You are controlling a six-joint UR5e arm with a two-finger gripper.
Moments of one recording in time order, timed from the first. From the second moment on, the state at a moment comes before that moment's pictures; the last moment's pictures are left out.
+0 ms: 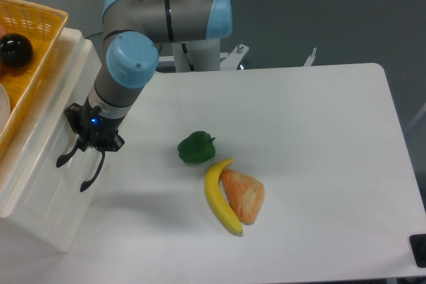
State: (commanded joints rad) arm 2.17 -1.83 -1.63 -1.21 1.05 0.63
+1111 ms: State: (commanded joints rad) arm 2.48 -1.92 -1.59 -1.20 1.31 1.06
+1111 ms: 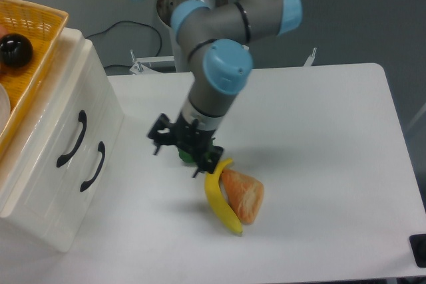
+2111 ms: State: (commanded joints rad) arm 2.67 -1.92 -1.58 -1.21 1.67 1.64
